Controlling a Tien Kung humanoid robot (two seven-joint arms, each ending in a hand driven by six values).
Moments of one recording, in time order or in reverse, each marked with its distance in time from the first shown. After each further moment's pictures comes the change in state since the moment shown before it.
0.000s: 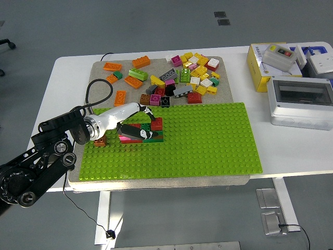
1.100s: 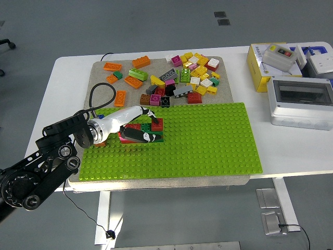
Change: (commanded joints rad) left arm 0.017 -0.019 0.007 0.003 0.014 0.016 -0.010; right arm 0.000 0.004 -0.005 0.000 -0.003 0.002 -0.002
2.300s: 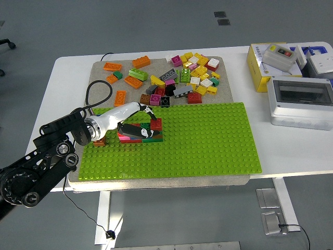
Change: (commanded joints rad) left arm -0.003 0.005 -0.038 0.002 -0.009 0.018 -0.031; right arm -0.001 0.001 0.002 0.000 -0.003 0.000 0.000
